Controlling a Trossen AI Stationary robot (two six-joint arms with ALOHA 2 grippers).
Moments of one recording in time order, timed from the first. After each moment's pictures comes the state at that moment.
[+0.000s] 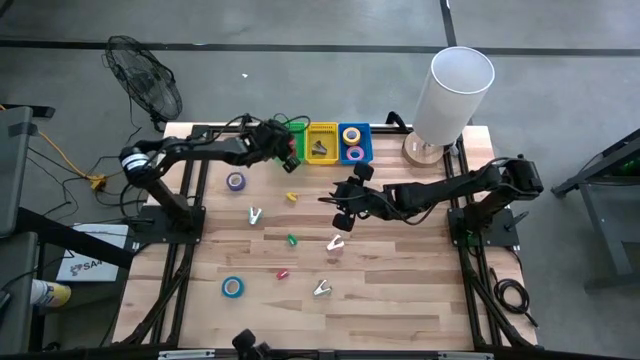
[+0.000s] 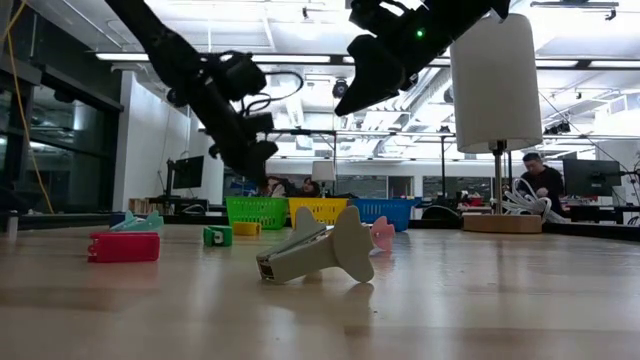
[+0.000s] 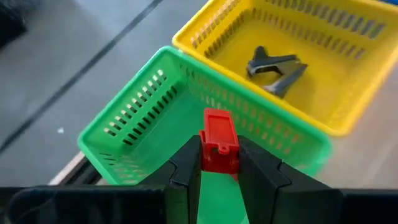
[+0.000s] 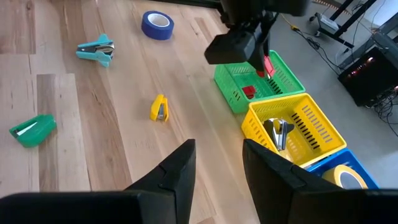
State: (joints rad) left arm 0.57 1.60 0.89 0.00 -0.28 0.03; right arm 0.07 1.58 1.03 -0.08 0.57 0.03
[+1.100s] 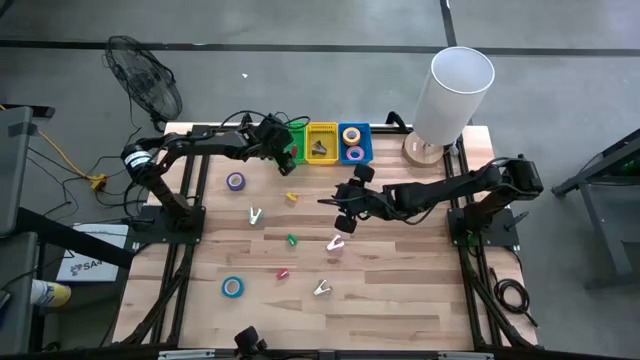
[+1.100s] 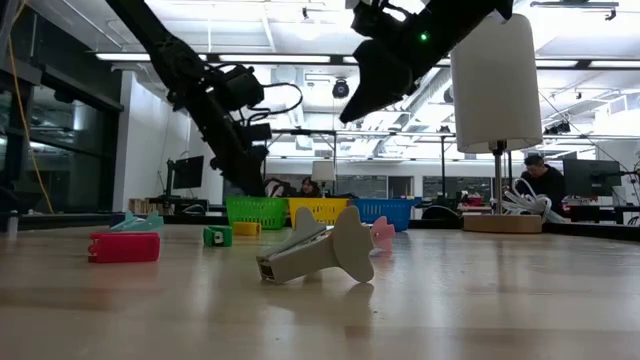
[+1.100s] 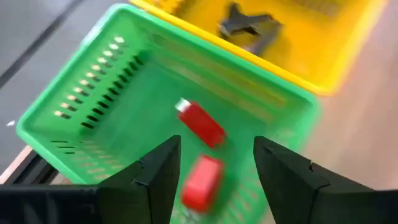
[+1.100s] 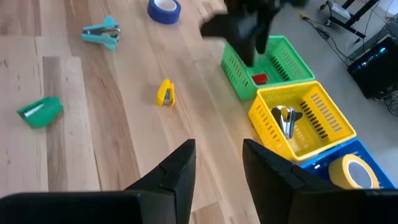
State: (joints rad) left arm 0.63 1.63 0.92 -0.13 -0.06 0.10; right arm 0.07 1.58 1.03 -0.14 0.54 0.05
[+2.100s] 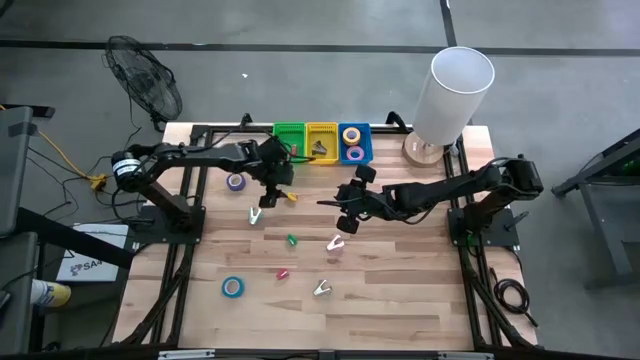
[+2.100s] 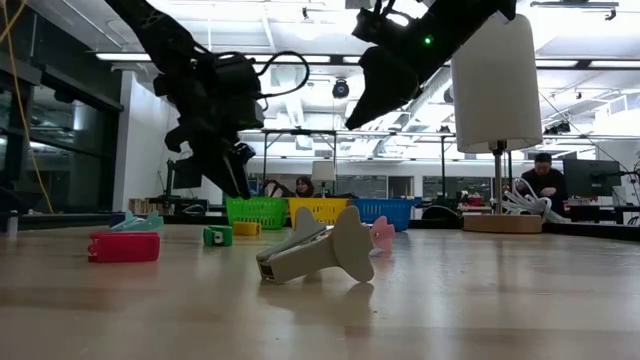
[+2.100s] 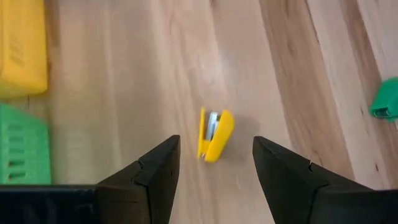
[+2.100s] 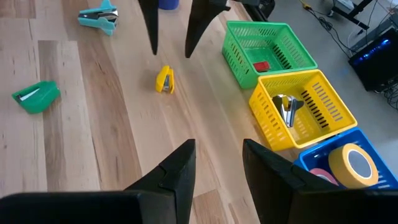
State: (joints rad) left arm 0.46 1.53 0.87 -0.39 0.30 0.56; right arm 0.07 1.58 1.03 -0.19 0.54 0.07
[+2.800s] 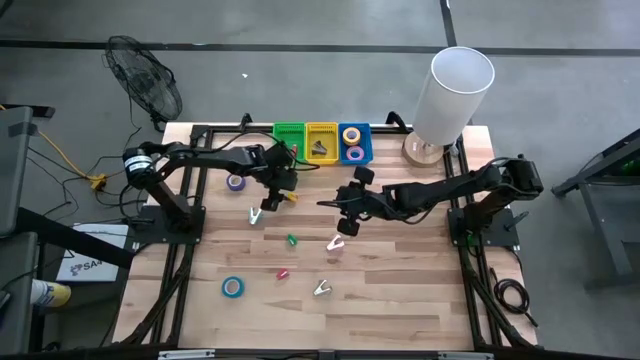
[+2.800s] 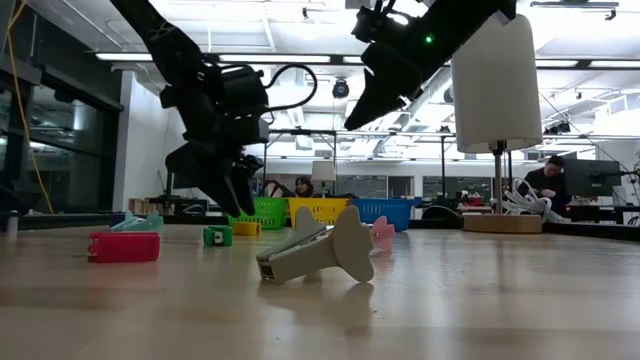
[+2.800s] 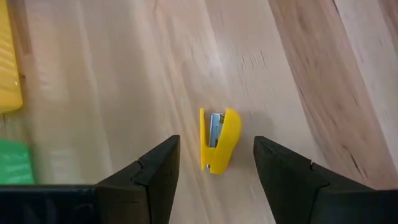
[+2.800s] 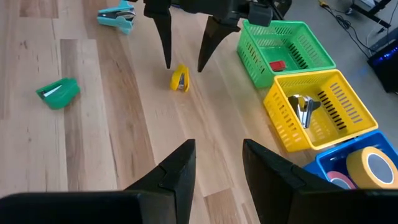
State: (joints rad) left arm 0.44 1.62 0.87 -0.33 0.26 0.65; right arm 0.07 1.58 1.03 -0.19 0.48 0.07
